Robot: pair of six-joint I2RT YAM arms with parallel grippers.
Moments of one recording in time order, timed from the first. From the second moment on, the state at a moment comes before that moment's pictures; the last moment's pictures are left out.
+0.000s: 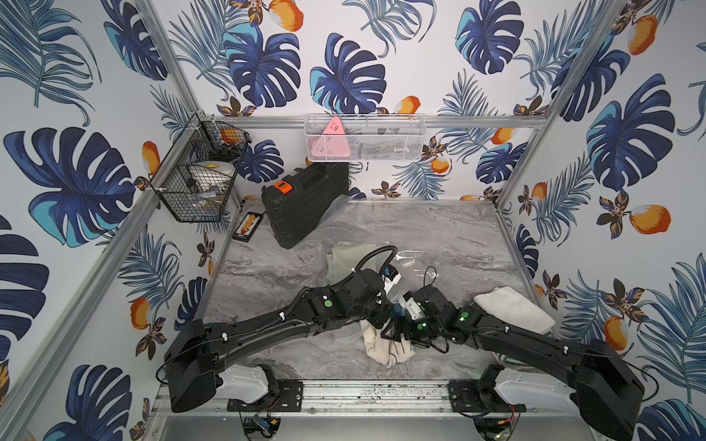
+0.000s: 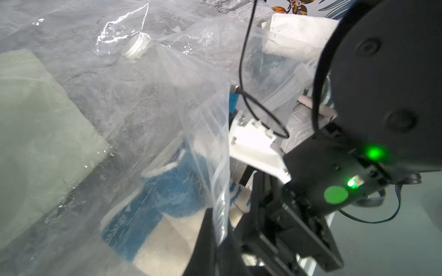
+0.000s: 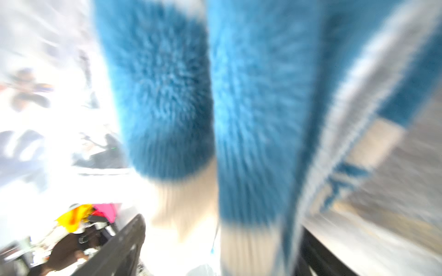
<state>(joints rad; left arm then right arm) -0.97 1.33 1.01 -0.41 0.05 -0.34 0.79 1.11 0.53 -0.36 -0.44 0.90</state>
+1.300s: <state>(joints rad) -1.06 1.37 0.93 -0.24 0.05 -0.31 0.65 1.30 0.68 -0.37 -0.35 0.97</state>
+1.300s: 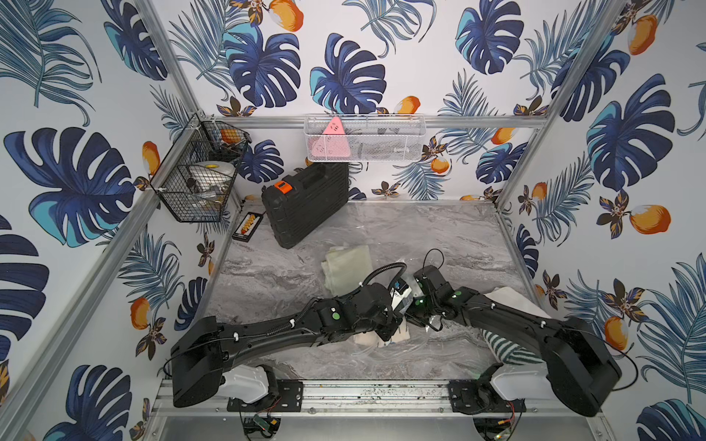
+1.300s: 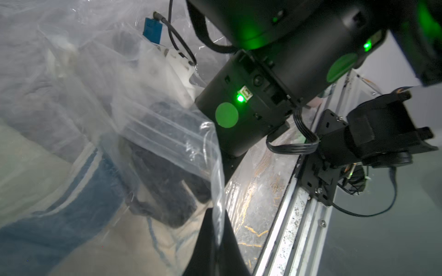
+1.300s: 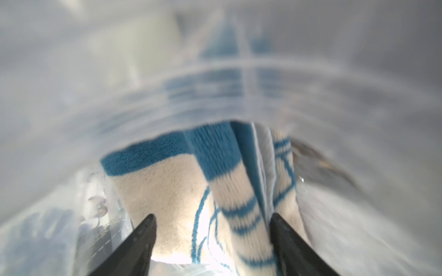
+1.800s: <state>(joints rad) -1.07 1.42 0.92 -0.25 0.11 -0.34 0.92 0.90 0.46 -0.53 -0.23 1.44</state>
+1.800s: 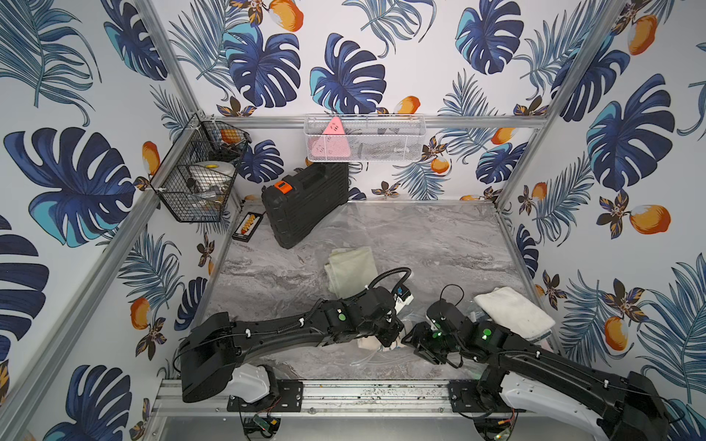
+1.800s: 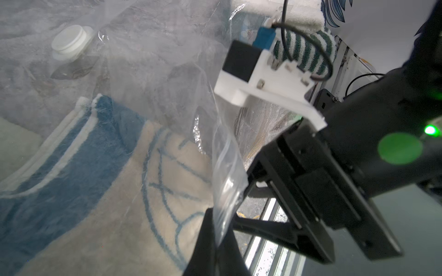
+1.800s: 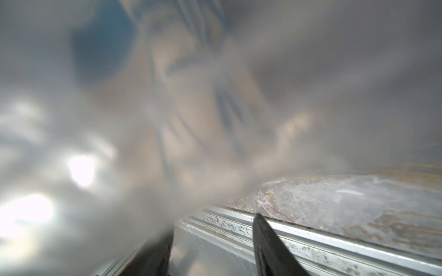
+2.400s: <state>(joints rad) -1.07 1.38 0.91 -0.26 0.10 -0.34 1.04 1.30 0.36 0.14 -0.03 1.87</state>
